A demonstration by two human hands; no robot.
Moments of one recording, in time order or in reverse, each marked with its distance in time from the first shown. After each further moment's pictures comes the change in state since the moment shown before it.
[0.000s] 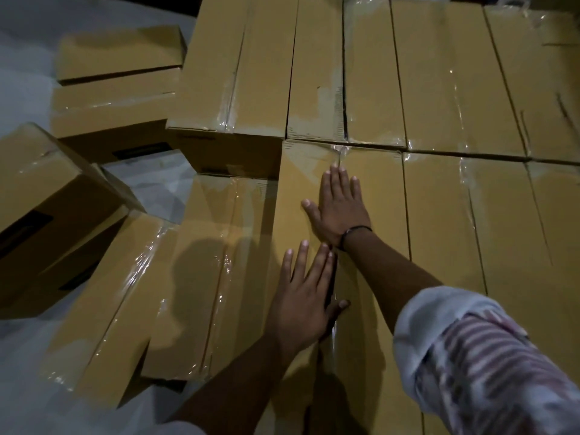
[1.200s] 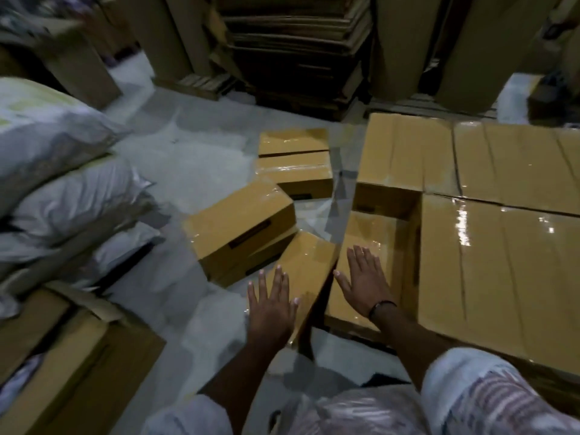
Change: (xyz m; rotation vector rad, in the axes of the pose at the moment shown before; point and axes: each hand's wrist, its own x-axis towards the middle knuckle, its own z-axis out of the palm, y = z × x) left_hand -0.520 -0.223 -0.156 -0.066 0.080 -0.584; right_hand -0.366 -0.410 -0.133 0.179 0.073 -0.202
